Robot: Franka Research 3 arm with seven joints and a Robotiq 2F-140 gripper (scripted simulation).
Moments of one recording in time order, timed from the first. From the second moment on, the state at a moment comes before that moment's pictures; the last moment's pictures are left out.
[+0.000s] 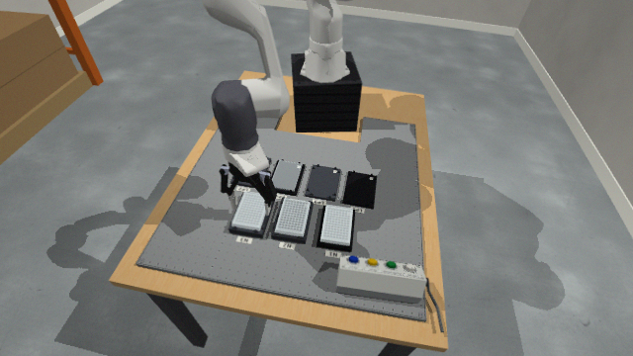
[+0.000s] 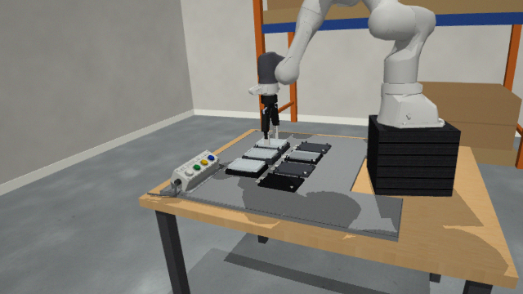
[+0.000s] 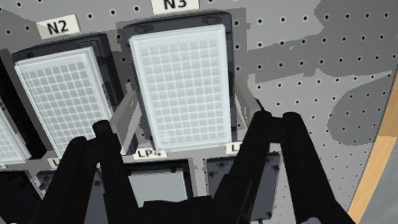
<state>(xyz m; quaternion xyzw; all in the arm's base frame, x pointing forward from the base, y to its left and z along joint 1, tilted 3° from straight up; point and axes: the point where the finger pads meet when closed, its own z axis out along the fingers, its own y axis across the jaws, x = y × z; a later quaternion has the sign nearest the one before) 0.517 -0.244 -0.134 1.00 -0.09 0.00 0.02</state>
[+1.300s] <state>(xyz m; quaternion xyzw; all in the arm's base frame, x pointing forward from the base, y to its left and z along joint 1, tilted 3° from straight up) 0.521 -0.242 -0.092 0.99 -0.10 0.01 0.02</state>
